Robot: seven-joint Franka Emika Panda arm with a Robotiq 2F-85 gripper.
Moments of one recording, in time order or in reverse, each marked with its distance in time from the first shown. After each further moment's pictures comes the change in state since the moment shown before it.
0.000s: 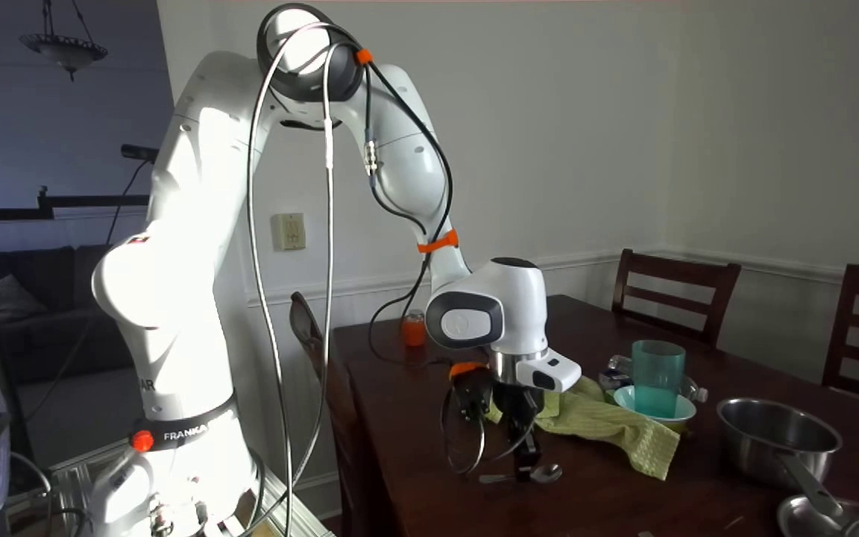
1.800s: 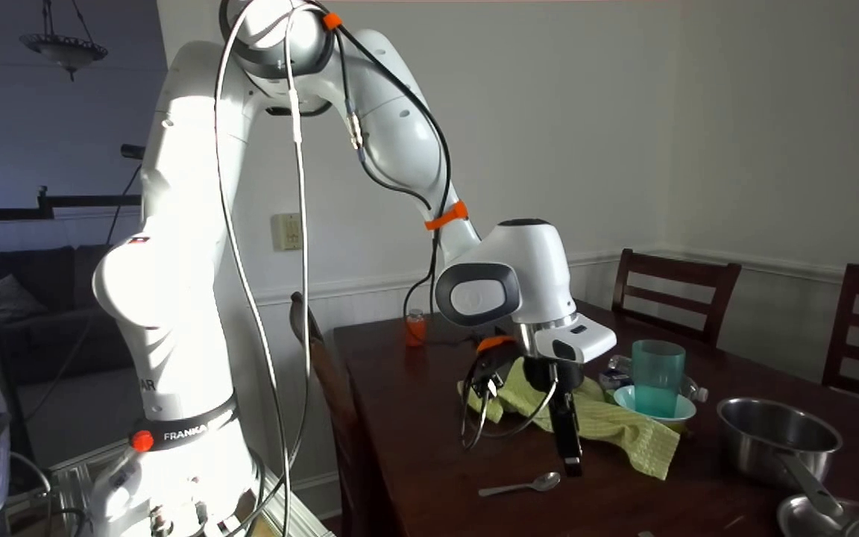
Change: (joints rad) arm 0.013 -0.098 -0.120 0.021 0.001 0.045 0.203
